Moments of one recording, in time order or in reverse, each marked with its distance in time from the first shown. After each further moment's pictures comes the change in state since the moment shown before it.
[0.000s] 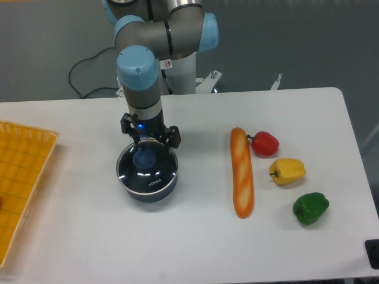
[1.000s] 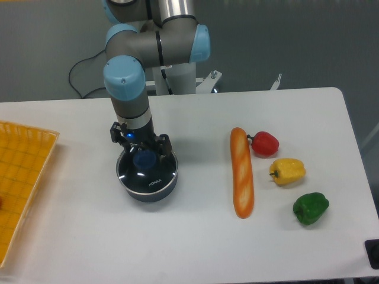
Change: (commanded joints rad) arm -0.017 -0.049 0.057 0.002 0.003 -0.043
